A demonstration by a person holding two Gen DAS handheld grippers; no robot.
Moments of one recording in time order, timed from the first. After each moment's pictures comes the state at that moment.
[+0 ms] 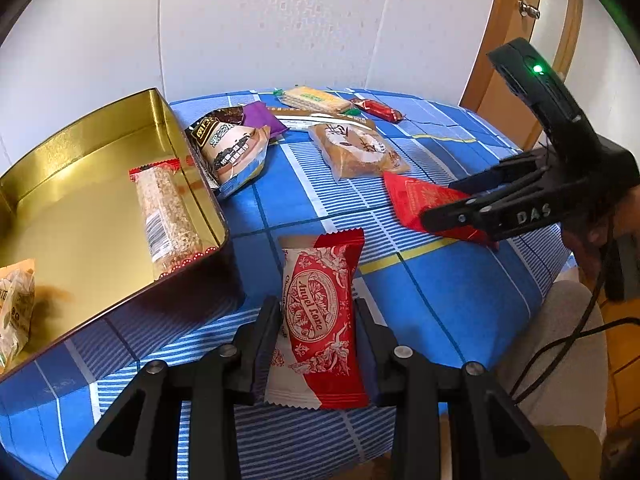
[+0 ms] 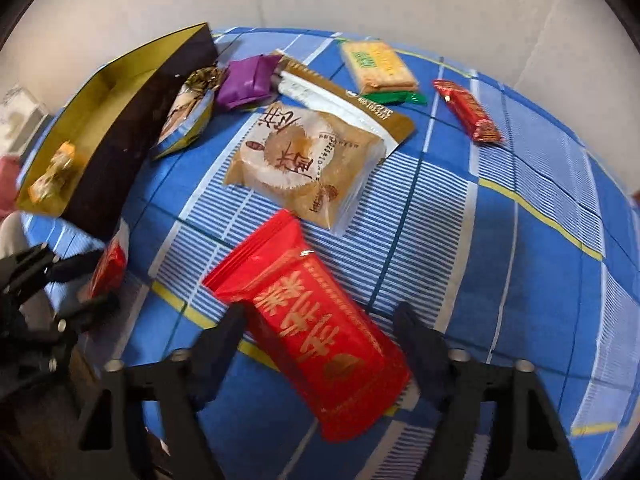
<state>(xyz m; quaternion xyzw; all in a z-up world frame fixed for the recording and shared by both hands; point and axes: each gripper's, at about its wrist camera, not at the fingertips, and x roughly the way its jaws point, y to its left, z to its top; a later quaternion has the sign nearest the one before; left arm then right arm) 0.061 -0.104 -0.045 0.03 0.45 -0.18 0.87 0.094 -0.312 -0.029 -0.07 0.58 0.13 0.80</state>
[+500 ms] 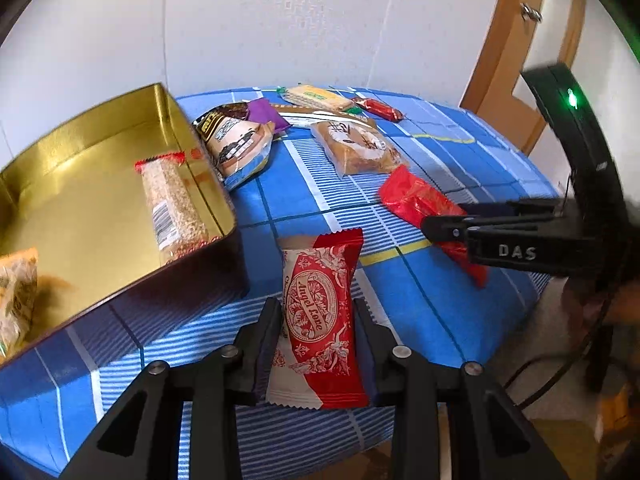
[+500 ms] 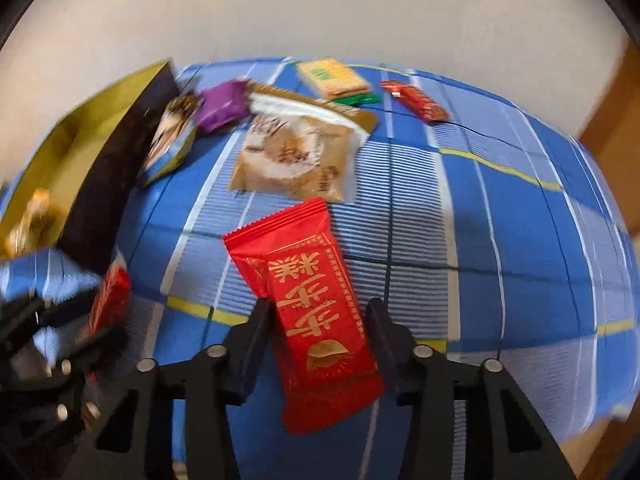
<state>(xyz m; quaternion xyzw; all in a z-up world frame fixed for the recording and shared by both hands) 0.057 -0.098 -0.044 0.01 0.46 -0.19 0.87 0.049 -0.294 -0.028 0.01 0.53 0.00 0.85</state>
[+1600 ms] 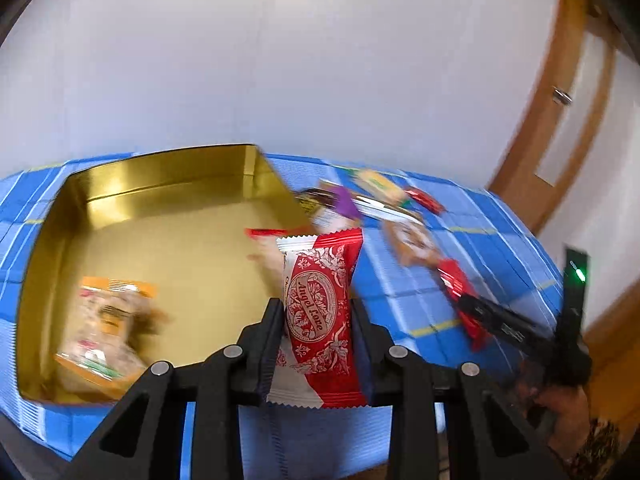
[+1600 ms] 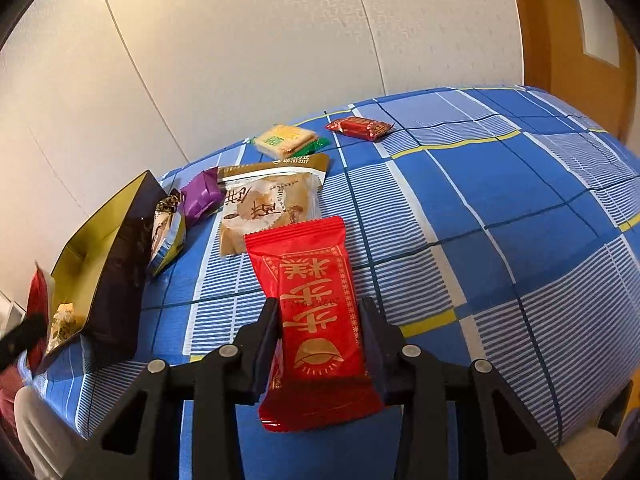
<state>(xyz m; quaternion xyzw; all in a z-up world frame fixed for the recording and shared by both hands) 0.063 -0.018 0.018 -0.07 0.40 -0.11 0.91 0.029 -0.311 -0.040 0.16 0.41 -0.03 0.90</state>
